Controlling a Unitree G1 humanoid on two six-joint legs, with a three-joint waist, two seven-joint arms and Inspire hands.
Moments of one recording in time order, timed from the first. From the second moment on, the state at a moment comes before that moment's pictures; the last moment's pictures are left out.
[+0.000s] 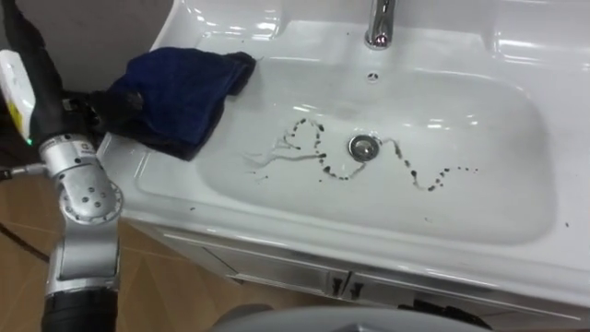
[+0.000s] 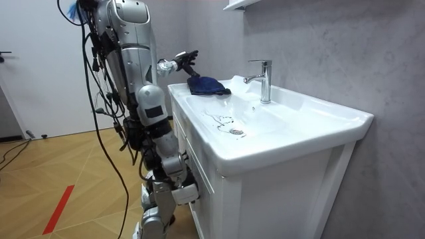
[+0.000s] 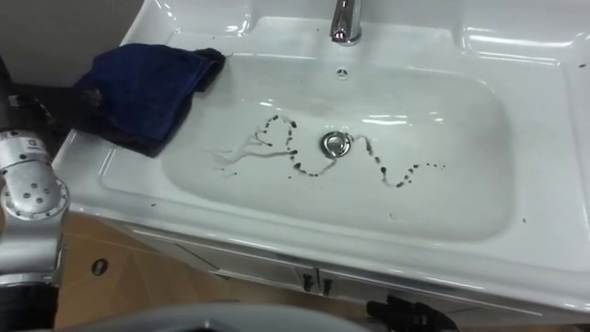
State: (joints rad) left arm 0.09 0.26 0.14 0.01 0.32 0.00 0.37; right arm 0.10 -0.30 -0.04 1.28 0.31 0.09 0.42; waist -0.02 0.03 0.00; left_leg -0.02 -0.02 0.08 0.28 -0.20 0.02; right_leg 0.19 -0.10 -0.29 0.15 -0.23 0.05
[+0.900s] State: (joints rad) left arm 0.12 0.26 -0.04 0.07 0.60 -0.01 0.27; right arm 0.09 -0.30 0.00 1.31 0.31 0.03 0.39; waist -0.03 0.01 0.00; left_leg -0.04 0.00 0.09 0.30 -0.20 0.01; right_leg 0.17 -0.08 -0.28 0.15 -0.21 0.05
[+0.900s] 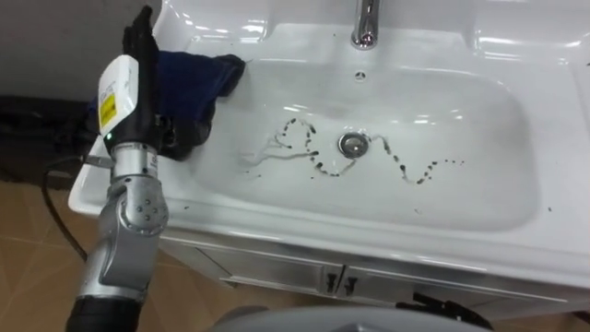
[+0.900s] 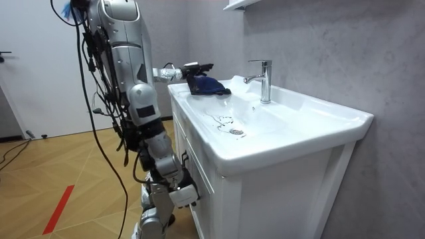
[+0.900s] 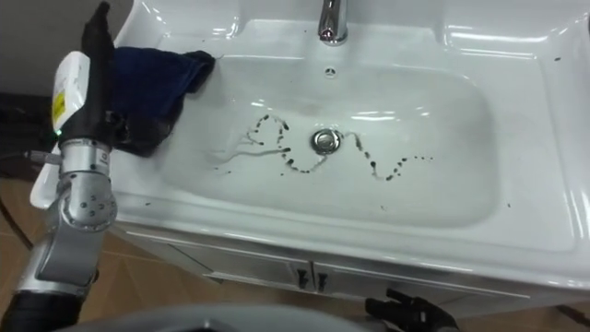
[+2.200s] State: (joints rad) left arm 0.12 0.27 -0.03 0.14 0.70 0.00 0.44; right arm 0.08 -0.30 0.05 1.29 0.31 0.03 0.35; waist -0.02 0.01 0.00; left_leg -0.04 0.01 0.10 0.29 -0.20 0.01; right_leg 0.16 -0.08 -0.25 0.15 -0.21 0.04
